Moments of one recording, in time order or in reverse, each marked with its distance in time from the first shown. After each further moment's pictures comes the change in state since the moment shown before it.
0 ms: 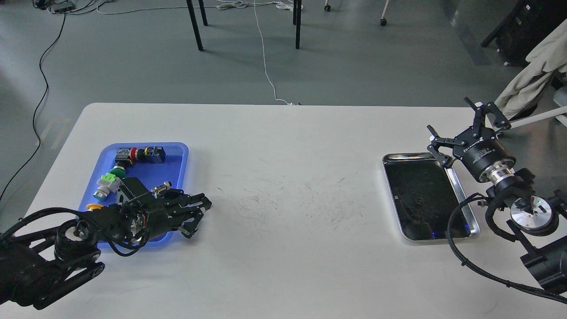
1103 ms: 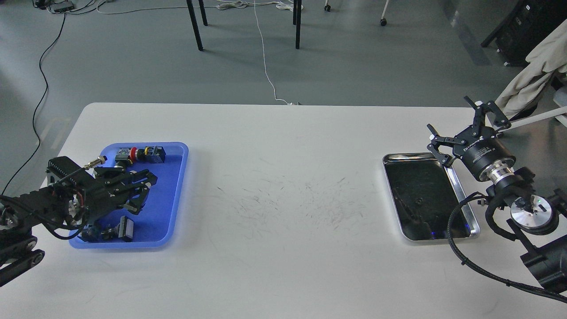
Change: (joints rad) left arm -0.007 0.264 -0.002 -0.037 -0.198 0.049 -0.005; right arm 0.003 -0.001 -0.001 0.001 0.000 0.000 0.000
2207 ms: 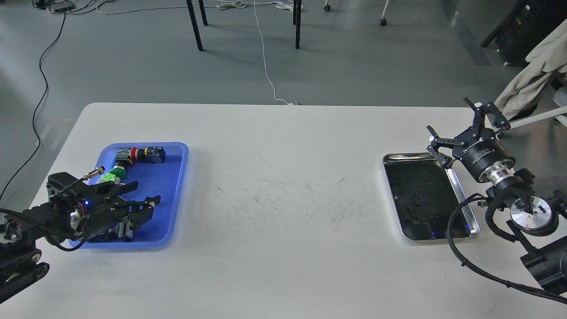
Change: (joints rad) left arm 0.042 -0.060 -0.002 0.042 -0.055 -0.010 -0.001; right arm -0.005 0.000 -0.002 -0.002 0.000 0.000 0.000
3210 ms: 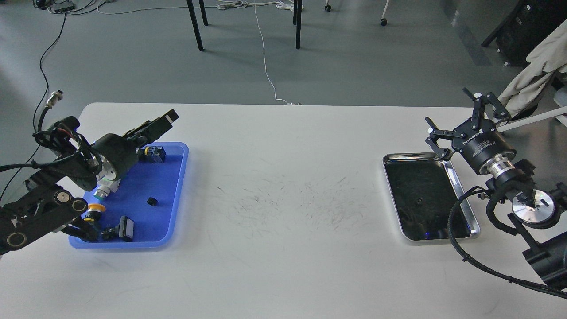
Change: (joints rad) left arm -0.183 -0.141 -0.187 -0.124 -1.030 0.008 0.079; right arm 0.011 -0.055 0.002 0.110 0.000 -0.014 -0.006
